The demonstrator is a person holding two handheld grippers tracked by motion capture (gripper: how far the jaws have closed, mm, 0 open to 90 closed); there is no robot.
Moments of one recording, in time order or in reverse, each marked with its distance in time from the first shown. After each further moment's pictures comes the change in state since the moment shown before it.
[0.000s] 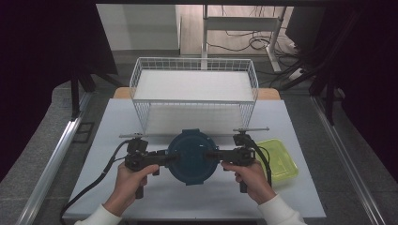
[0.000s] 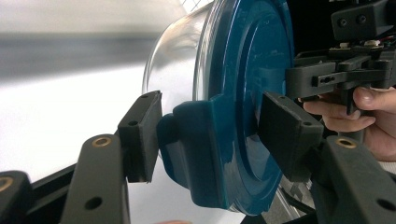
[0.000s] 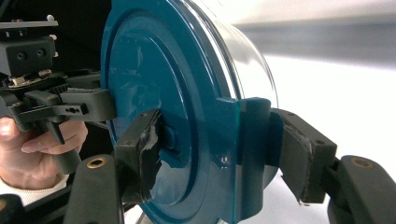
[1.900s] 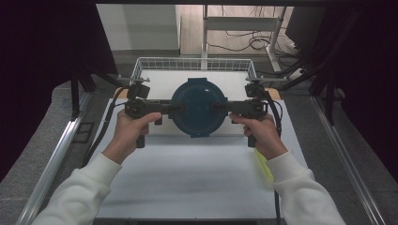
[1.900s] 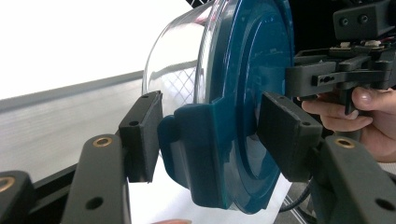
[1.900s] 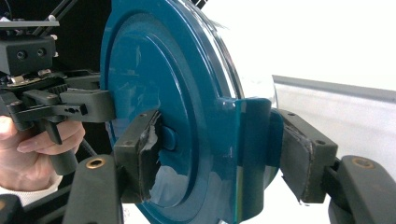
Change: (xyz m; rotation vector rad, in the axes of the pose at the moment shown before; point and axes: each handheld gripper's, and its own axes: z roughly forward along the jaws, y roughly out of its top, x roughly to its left) left arm -0.036 0.129 -0.019 -0.069 -0.014 0.157; right arm 0.042 0.111 -0.051 -0.154 -0.021 -0.140
